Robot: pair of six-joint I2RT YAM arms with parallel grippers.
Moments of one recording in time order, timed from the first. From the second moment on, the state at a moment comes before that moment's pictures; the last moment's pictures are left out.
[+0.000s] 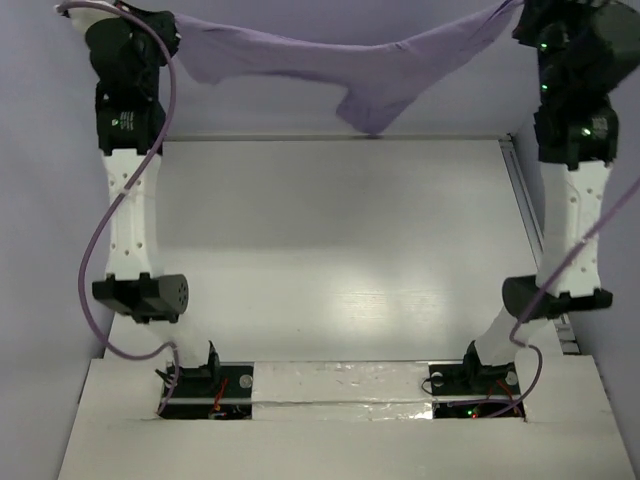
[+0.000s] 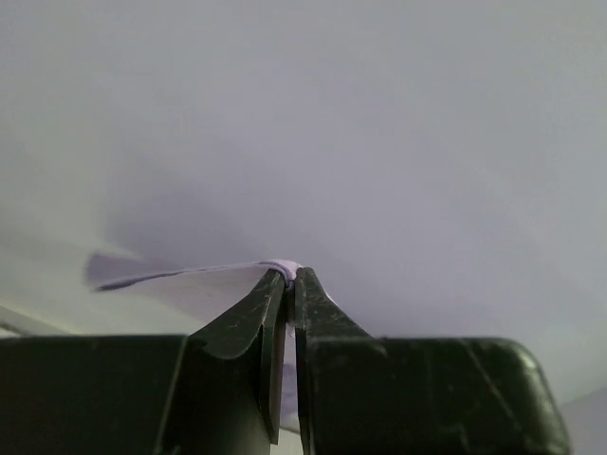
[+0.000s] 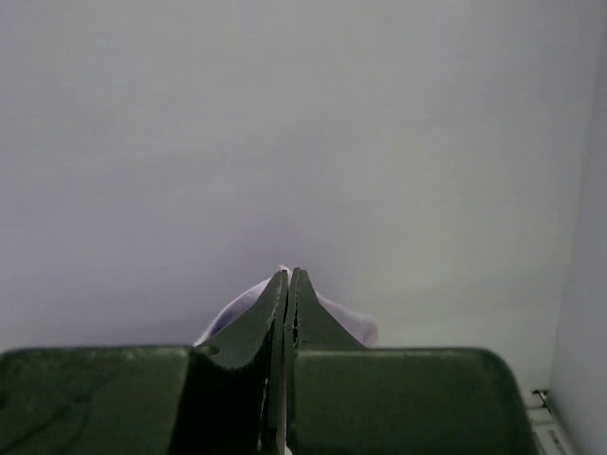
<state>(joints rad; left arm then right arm) 0.00 1.78 2.31 -0.36 -0.09 -0.75 0.10 1.77 2.55 -0.44 0.21 0.17</state>
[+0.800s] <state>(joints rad) 0.08 1.18 0.56 -0.16 -0.08 -0.70 0.10 0.89 0.61 -0.58 -0.19 0.57</state>
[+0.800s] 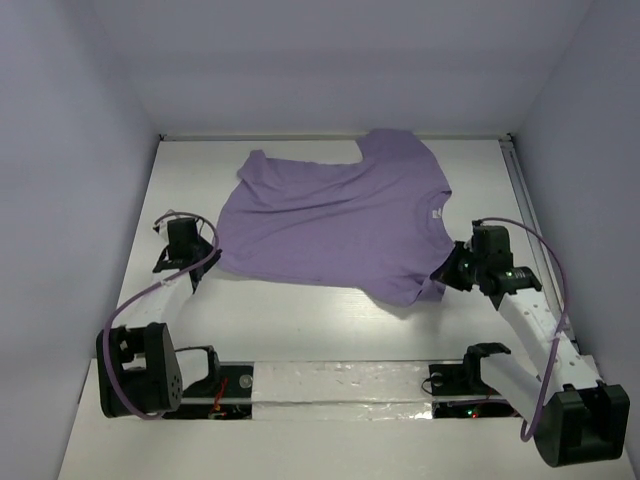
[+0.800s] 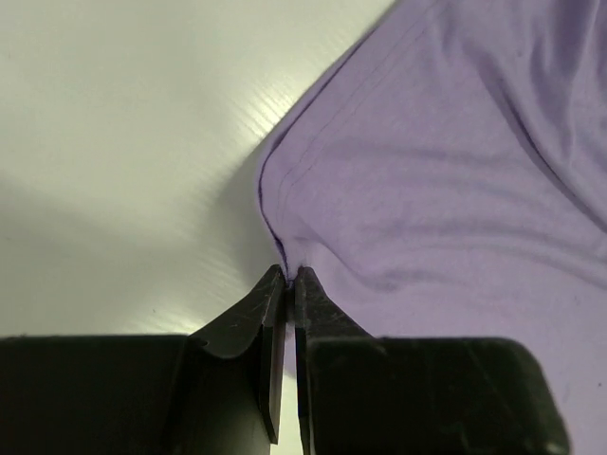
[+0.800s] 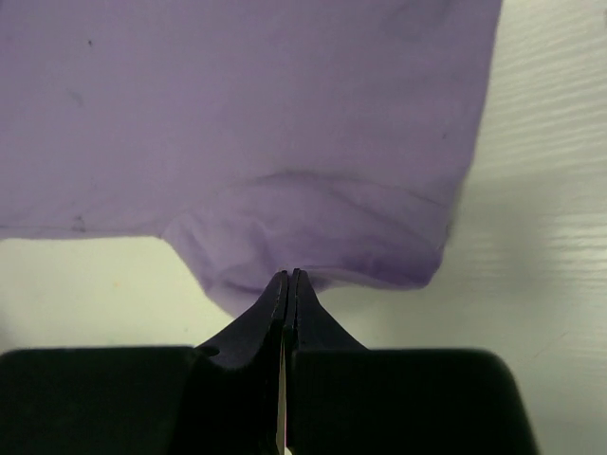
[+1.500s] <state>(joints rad) 0.08 1.25 0.81 -0.20 0.00 -0.74 0.10 1.08 1.00 -0.68 0.03 0.52</state>
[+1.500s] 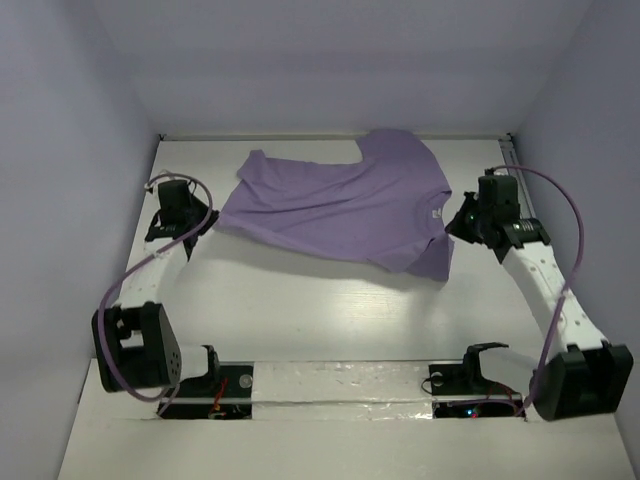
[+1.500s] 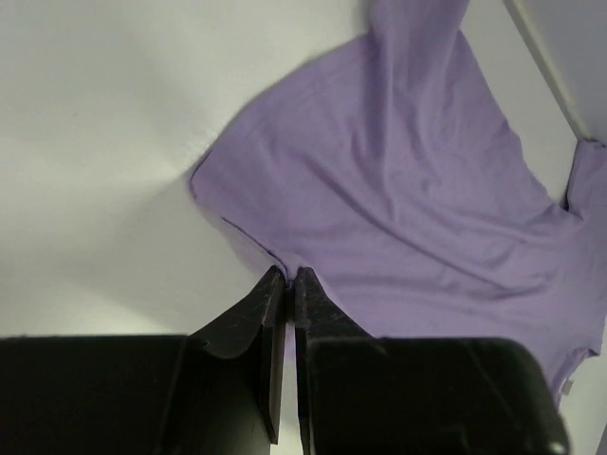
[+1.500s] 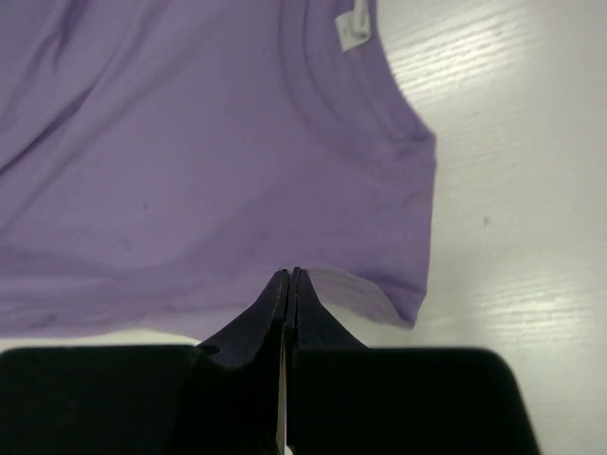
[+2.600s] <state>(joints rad) 0.04 1.95 1.35 -0.20 -0.06 -0.65 0.04 2.03 1.63 -0.42 0.15 0.41</state>
